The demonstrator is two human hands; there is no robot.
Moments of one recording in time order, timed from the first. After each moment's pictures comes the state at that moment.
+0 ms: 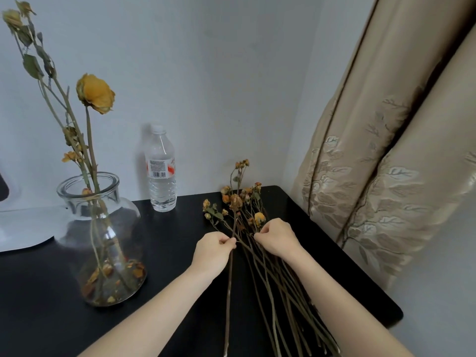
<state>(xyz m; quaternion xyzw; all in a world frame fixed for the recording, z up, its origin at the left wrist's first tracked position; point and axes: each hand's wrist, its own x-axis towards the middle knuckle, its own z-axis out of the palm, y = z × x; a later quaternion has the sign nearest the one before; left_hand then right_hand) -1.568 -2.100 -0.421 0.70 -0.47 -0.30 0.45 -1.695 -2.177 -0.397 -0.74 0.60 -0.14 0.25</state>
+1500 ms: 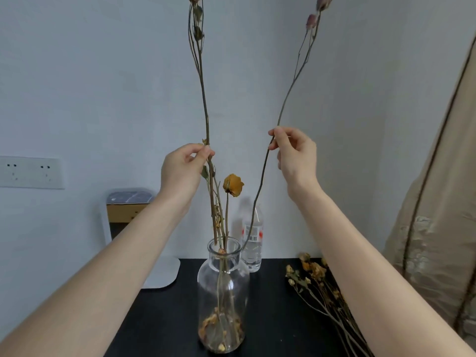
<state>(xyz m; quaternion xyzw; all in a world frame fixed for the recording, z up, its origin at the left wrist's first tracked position) -1.419 -1.971 -0.169 0.57 -0.41 0.02 0.71 -1.548 -2.080 -0.149 -0.64 0.15 -0.63 0.42</state>
